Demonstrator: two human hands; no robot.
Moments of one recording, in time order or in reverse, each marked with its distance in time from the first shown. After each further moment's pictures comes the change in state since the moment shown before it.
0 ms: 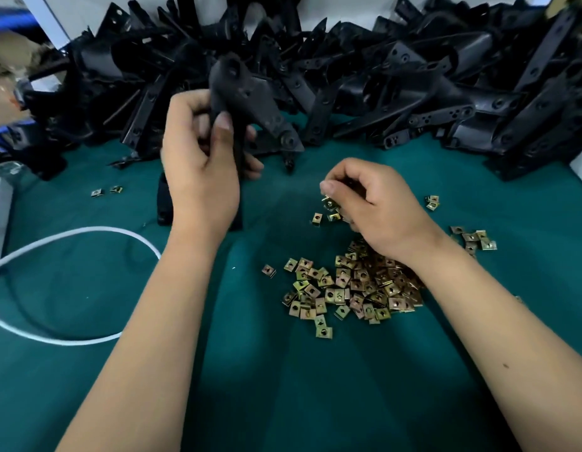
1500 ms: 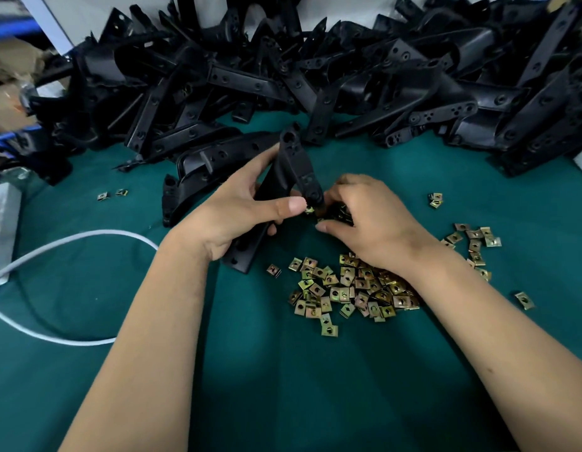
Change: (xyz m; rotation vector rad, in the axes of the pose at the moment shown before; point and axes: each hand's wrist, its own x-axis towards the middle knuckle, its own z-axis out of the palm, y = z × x) left_hand -0.011 -0.015 -0.008 -0.091 -0.677 -0.586; right_hand -0.001 0.003 0.009 -0.559 -0.107 -0.029
